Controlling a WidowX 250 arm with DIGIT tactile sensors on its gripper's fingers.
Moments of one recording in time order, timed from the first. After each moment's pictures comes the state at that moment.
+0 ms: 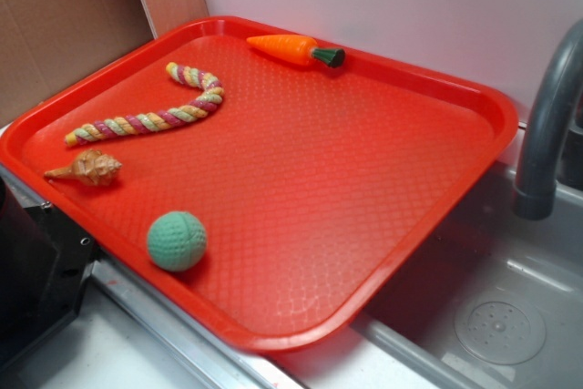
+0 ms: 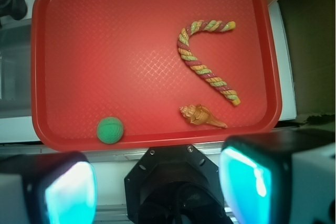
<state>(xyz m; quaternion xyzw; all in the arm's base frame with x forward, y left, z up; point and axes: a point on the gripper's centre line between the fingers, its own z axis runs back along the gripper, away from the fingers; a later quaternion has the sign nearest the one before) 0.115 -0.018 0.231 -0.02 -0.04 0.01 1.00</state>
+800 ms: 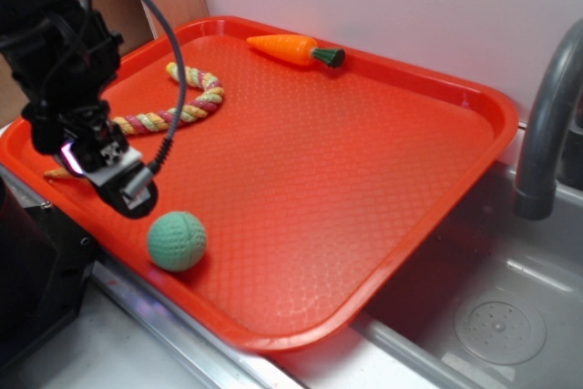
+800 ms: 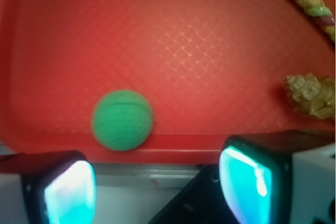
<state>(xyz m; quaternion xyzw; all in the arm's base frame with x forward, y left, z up) 0.102 -0.062 0.082 -0.07 -0.04 -0.01 1.00</state>
